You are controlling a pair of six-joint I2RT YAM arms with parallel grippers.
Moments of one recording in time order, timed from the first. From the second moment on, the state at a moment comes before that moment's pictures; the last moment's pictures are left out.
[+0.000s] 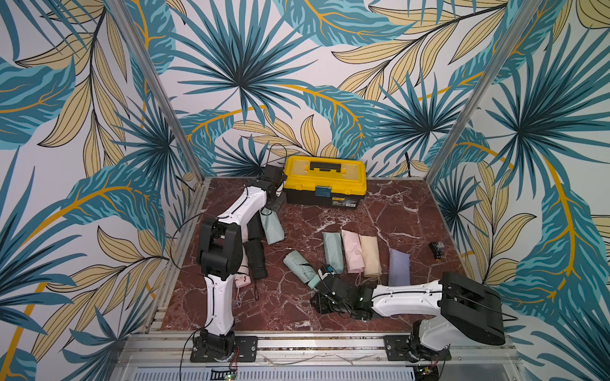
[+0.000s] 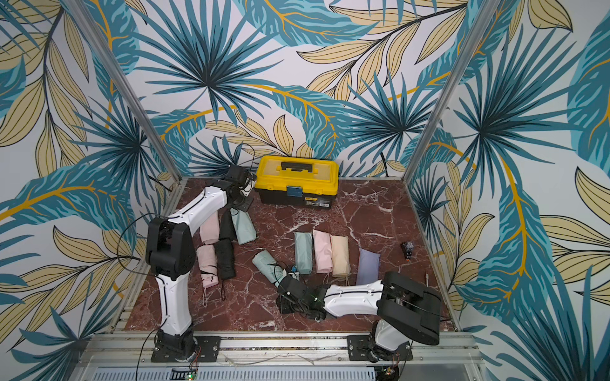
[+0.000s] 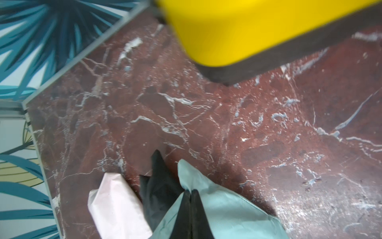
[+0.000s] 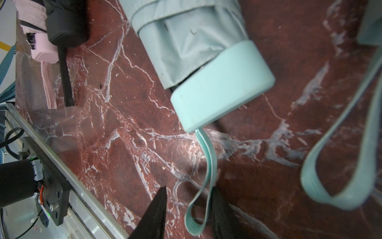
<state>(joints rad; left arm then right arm) -0.26 2.05 1.78 -0.73 -0.17 0.20 1.14 1.52 0.61 0.00 0.06 0.96</state>
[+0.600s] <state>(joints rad) -0.23 2.04 1.75 -0.58 -0.05 0.19 1.14 1.55 0.63 0.00 0.06 0.96</state>
